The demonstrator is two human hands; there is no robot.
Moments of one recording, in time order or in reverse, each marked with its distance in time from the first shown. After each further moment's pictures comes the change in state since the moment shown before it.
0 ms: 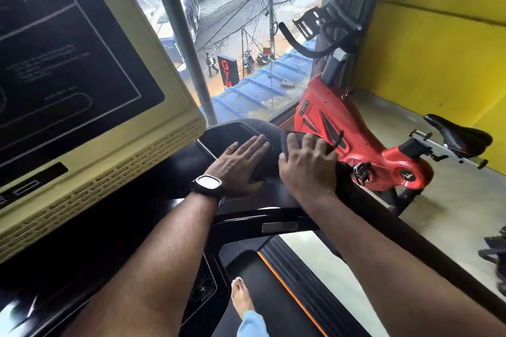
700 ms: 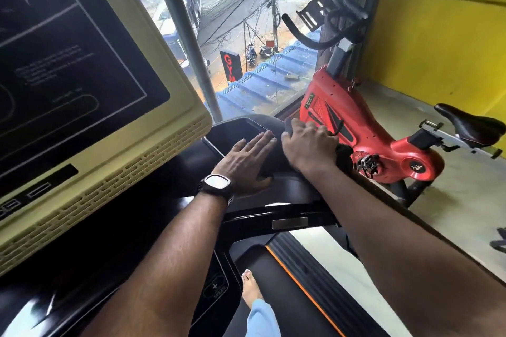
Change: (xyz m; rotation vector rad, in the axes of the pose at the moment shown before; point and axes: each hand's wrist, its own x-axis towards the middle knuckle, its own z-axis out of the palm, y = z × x) left_hand 0.001 0.002 0.001 -0.006 -0.012 -0.010; right_hand 0.046 -0.009 -0.009 0.218 -0.129 0.074
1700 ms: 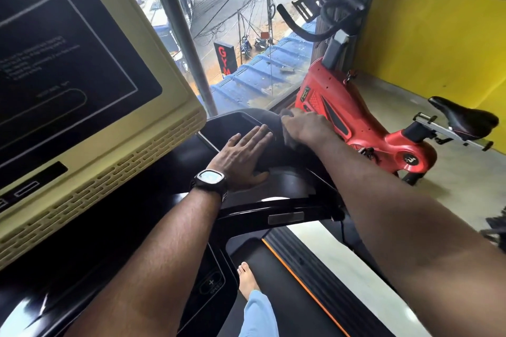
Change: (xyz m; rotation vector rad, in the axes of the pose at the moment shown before) left_hand -0.001 0.001 -0.002 -0.001 0.002 -0.002; right_hand 0.039 0.007 -0.023 0.171 -0.289 0.030
